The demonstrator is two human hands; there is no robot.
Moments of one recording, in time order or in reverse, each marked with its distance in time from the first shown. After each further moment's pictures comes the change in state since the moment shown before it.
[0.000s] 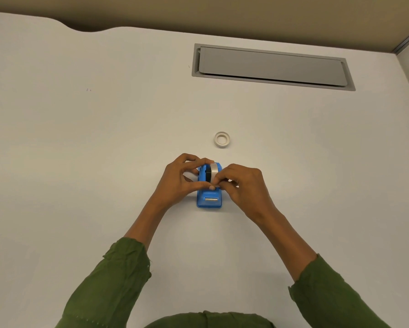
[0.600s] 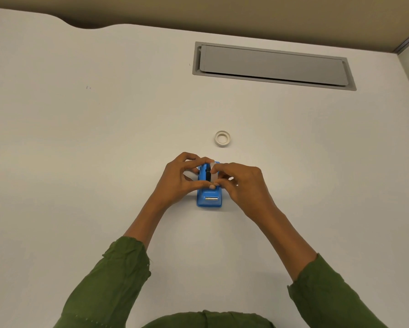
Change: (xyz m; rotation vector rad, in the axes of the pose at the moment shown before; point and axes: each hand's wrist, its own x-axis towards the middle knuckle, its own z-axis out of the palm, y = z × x) left_hand 0.003 -0.004 0.002 0.021 0.014 -0.027; right_hand 0.001 -0.004 0.001 -0.042 0.003 0.000
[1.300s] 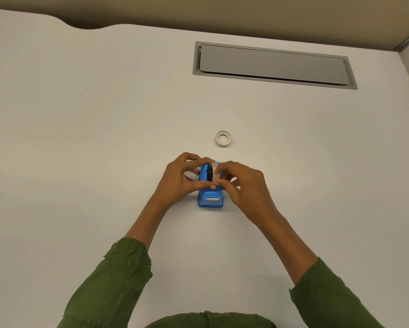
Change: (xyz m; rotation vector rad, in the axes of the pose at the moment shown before) left_hand -0.002 0.005 -0.001 -0.004 -0.010 0.000; right_hand -0.004 0.001 0.002 0.069 0.030 0.054
